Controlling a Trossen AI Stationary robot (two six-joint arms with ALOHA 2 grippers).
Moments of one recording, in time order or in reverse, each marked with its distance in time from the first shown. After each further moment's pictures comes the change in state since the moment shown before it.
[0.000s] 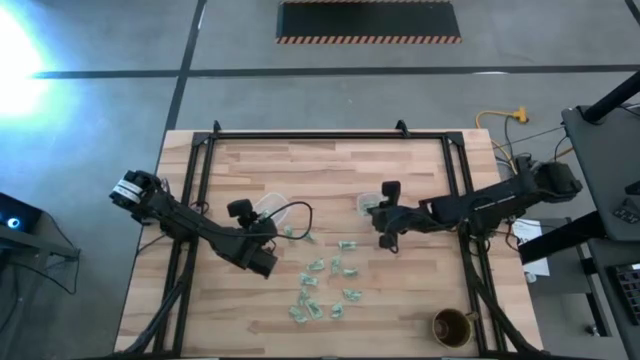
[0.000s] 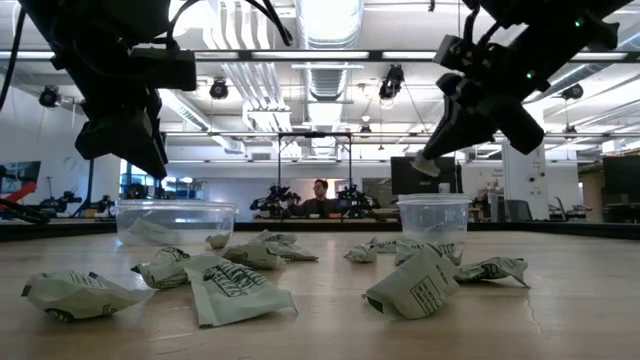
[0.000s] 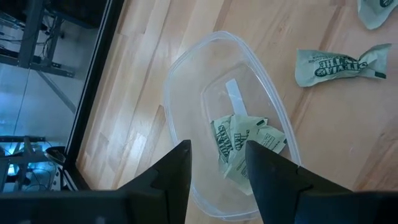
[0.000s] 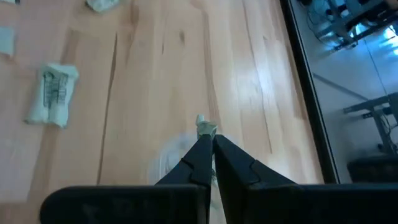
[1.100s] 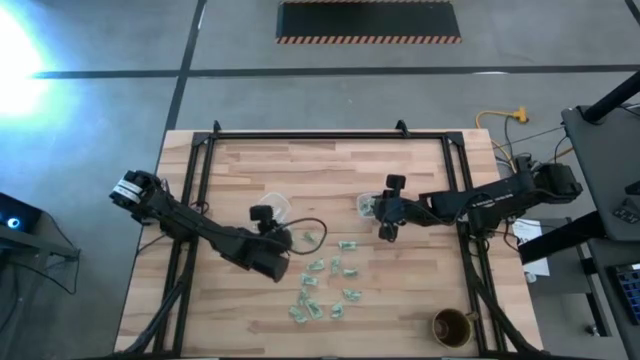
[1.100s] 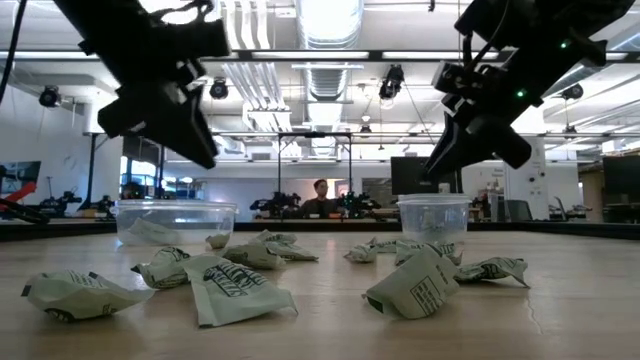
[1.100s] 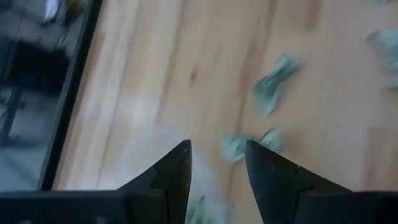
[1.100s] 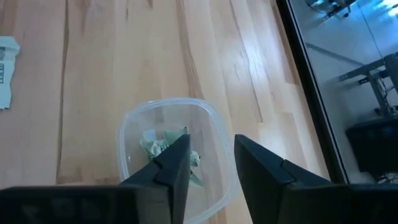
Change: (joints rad) left arm -0.001 0.000 0.029 0.371 0.021 0.393; right arm -0.090 -0.004 -0.037 -0.001 -0.001 0.045
